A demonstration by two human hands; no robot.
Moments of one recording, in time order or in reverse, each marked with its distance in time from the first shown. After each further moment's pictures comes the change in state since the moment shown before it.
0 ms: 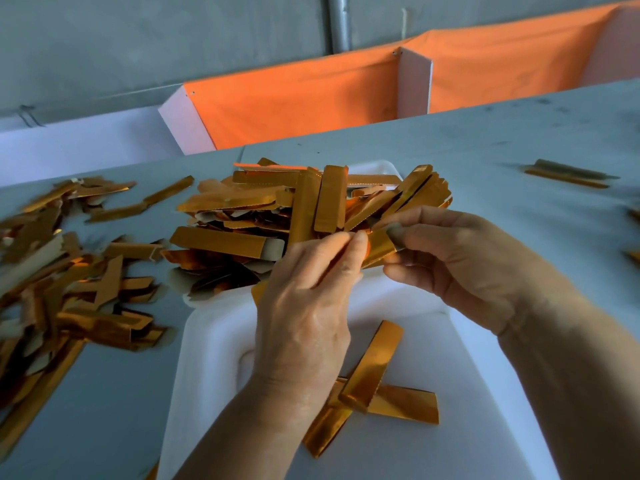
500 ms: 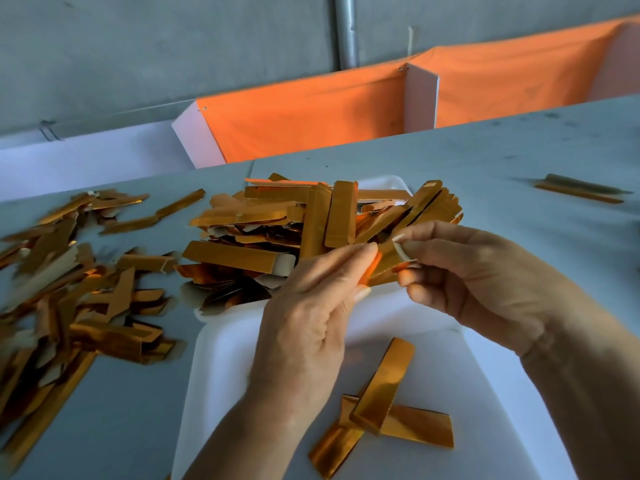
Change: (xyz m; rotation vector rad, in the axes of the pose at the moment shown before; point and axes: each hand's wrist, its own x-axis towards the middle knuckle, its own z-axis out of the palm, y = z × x) left_hand 0.003 -0.009 -0.008 -0.372 -0.011 -0.111; right_hand 0.000 -0.002 -0.002 0.059 -0.080 -0.021
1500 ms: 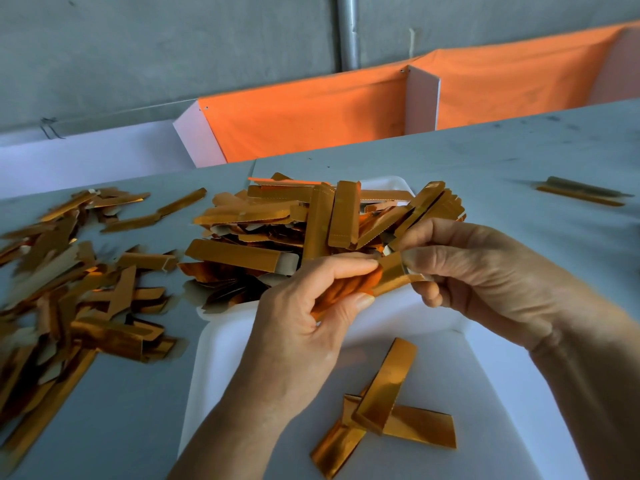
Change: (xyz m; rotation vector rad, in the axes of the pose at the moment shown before) left_hand -0.001 -0.003 -0.015 -0.245 -0.157 -0.189; right_hand 0.004 0.000 -0.009 -0.195 -0.183 -0.098
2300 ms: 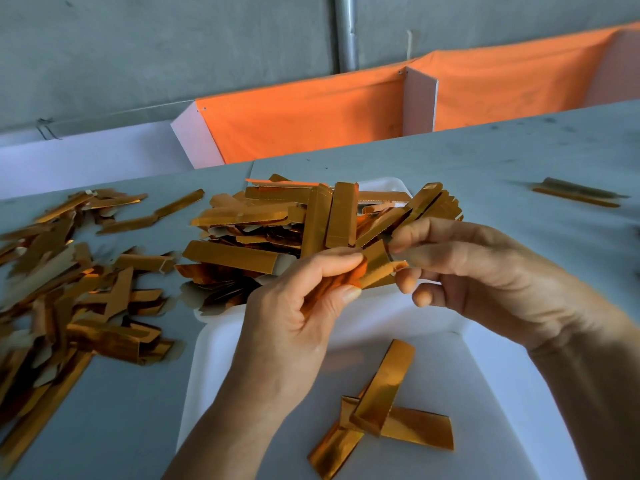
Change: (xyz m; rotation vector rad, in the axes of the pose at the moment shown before) left_hand 0.003 -0.002 -0.001 0.014 0.091 0.050; right_hand -0.002 -0.004 -0.003 0.087 -0.086 -0.008
